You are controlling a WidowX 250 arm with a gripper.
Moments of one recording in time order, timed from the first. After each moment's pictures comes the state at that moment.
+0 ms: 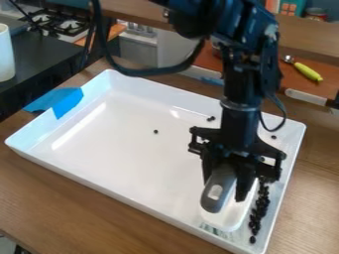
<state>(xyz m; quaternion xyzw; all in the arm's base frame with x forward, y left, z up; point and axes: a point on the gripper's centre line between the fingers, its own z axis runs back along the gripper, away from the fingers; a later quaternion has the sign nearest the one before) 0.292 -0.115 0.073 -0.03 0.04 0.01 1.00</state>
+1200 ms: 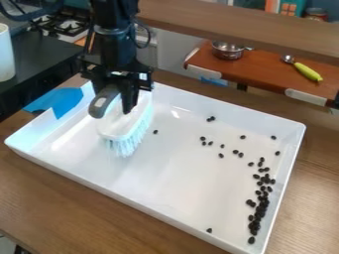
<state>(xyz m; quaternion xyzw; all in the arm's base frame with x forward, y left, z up) 0.330 0.069 0.100 0.01 -0.04 0.10 0.99</state>
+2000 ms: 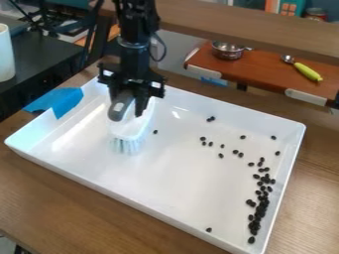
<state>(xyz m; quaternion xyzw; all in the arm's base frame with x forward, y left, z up) 0.365 0.065 0.072 0.05 -0.03 0.12 0.99</state>
